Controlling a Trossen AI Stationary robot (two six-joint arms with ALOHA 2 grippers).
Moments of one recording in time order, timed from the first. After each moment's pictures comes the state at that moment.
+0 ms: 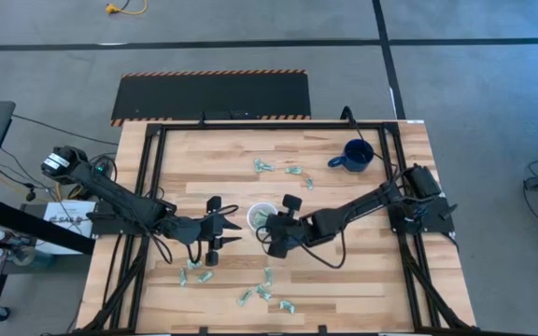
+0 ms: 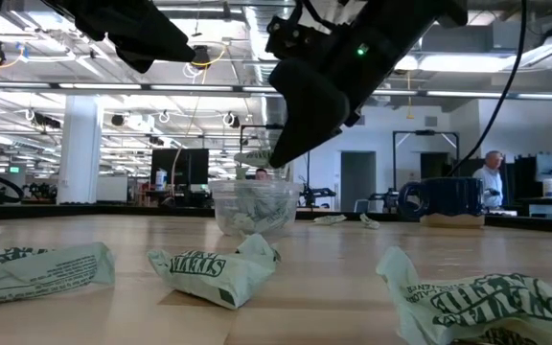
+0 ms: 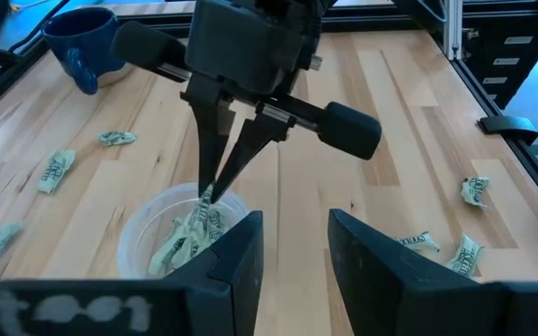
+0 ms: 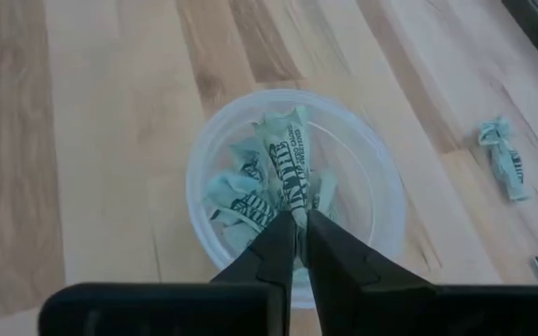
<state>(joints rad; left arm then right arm) -0.46 1.21 0.66 0.06 -0.43 -0.21 0.30 1.92 1.24 -0.28 0.55 0.28</state>
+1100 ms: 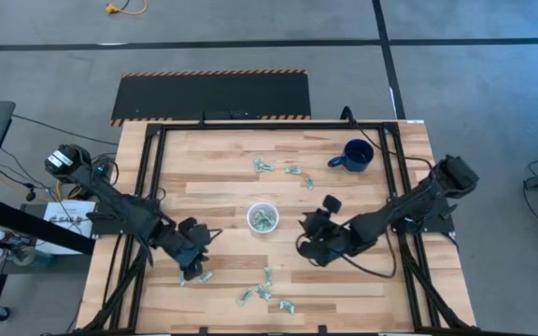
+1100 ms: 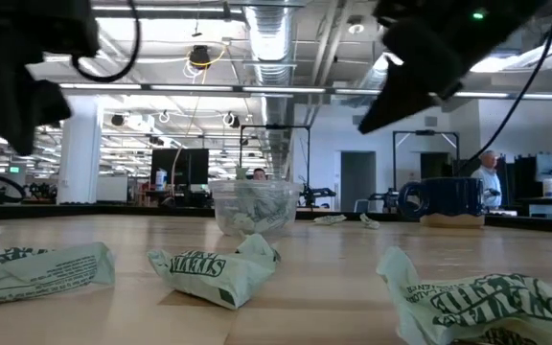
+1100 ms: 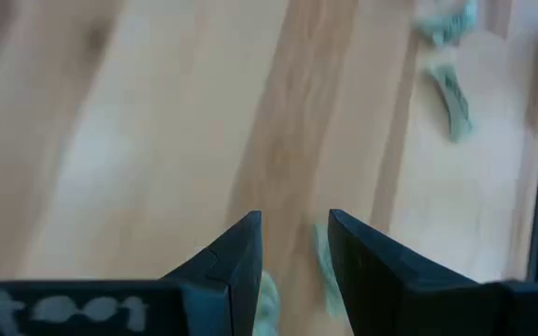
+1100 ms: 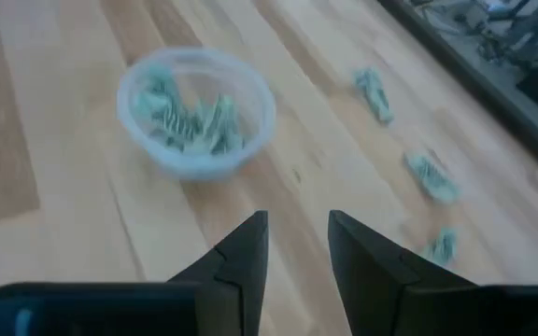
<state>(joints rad) -0.60 1.23 0.66 -0.46 -0.16 -0.91 0.48 1.61 0.95 -0.41 0.82 0.61</state>
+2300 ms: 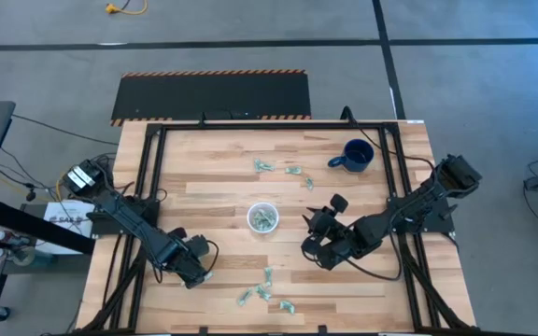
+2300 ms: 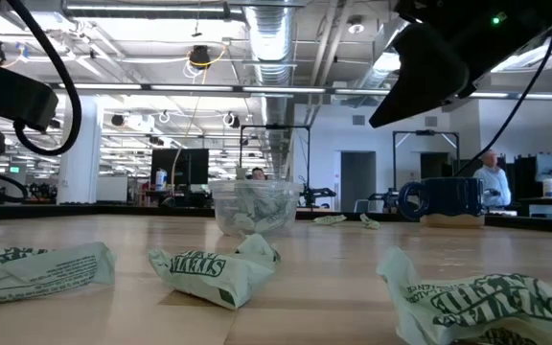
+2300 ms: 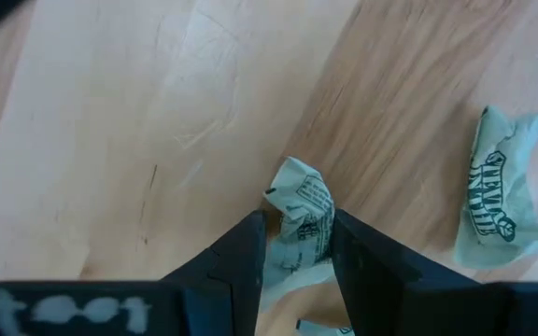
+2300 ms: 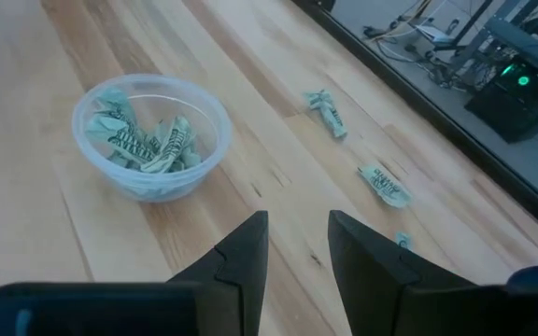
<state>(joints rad) -0.69 1.59 0.75 -0.71 -0.08 -1.19 0.51 1.59 0.90 -0.41 0.97 0.67</state>
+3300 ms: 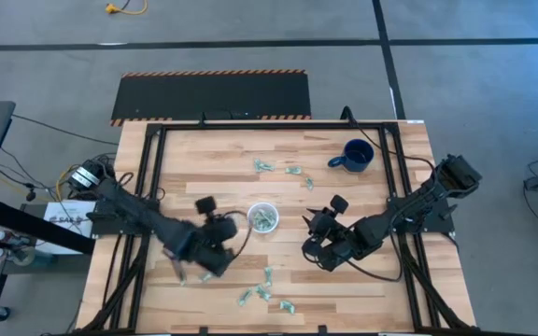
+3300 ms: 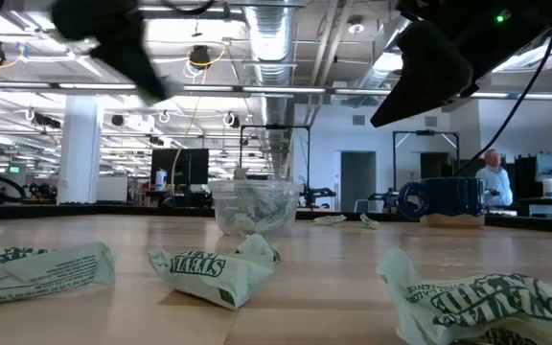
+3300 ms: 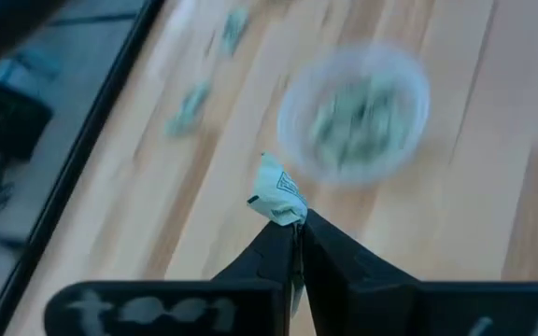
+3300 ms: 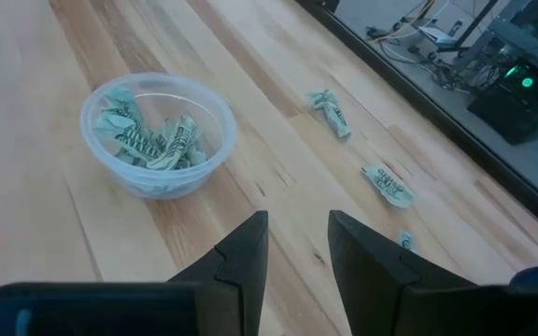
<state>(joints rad) -0.52 1.59 1.16 -0.90 -0.81 -0.67 0.52 1.59 0.90 -0.41 0.97 0.67</state>
